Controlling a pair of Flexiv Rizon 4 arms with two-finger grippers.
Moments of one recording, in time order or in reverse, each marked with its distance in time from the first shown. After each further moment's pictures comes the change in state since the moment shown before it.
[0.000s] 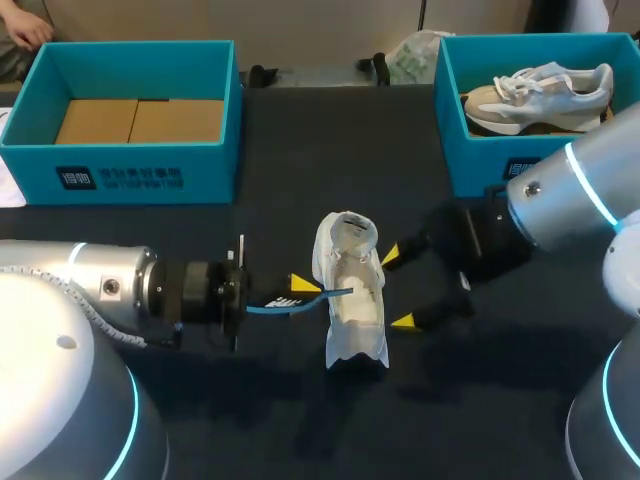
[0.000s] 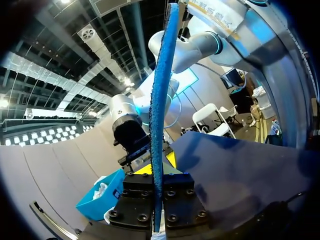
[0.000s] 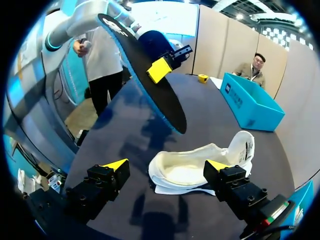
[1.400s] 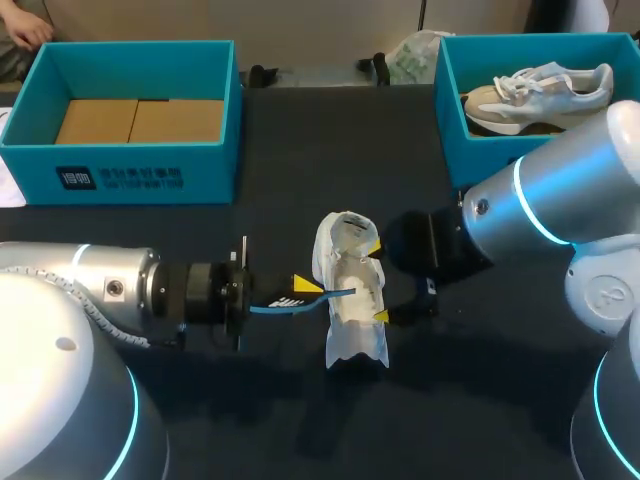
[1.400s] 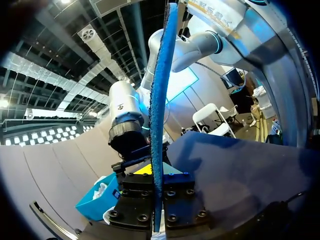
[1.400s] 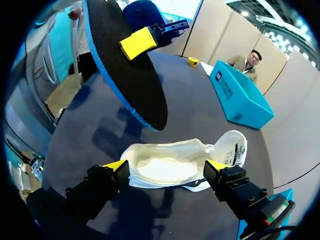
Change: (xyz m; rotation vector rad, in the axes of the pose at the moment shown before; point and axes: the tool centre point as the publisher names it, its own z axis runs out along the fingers) left arm 0.000 0.002 0.002 0.002 0.000 0.001; right arm -0.031 -0.007 0.023 0.191 -0.174 -0.092
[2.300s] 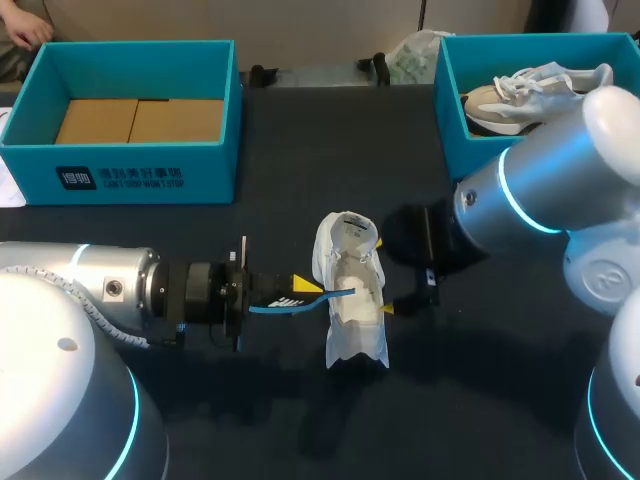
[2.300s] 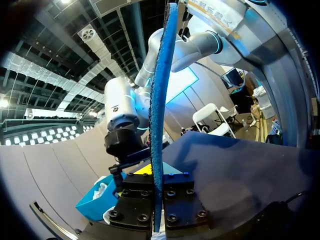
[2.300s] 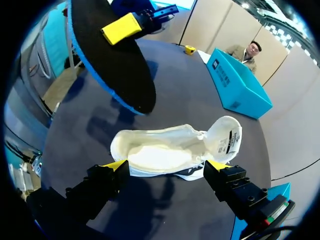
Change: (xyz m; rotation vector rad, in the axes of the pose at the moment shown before) left arm 0.000 0.000 -0.001 -0.001 0.000 0.000; right arm -0.016 -0.018 -0.001 0.110 -0.011 0.010
